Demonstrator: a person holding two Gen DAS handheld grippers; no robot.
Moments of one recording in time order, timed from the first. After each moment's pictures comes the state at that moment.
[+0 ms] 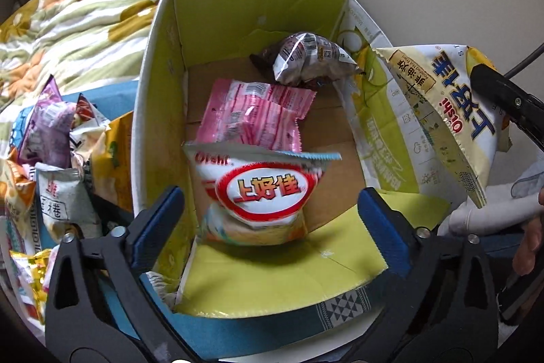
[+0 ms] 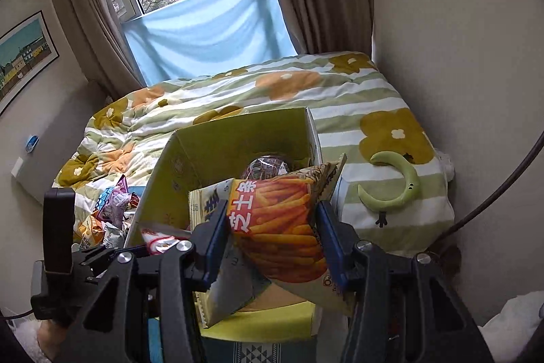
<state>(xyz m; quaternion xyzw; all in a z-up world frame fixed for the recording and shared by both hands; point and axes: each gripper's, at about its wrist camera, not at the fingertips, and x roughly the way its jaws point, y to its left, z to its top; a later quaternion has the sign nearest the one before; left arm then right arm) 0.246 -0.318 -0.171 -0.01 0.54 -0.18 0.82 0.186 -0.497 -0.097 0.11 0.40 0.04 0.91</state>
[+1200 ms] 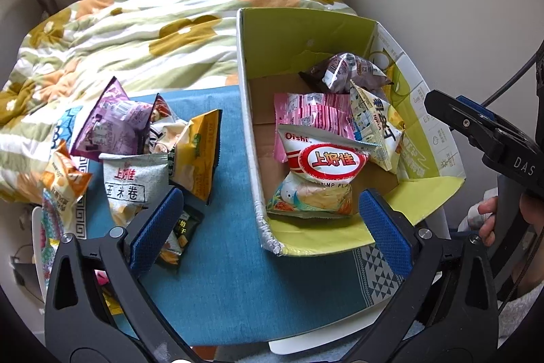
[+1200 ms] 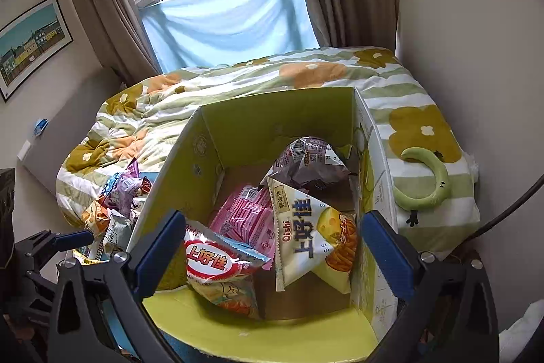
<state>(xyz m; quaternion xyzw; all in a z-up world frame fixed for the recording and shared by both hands) 0.209 -0.242 -0.135 0.01 0.50 -0.13 0.85 0.197 -0.447 -0.127 0.10 0.40 0.08 0.91</state>
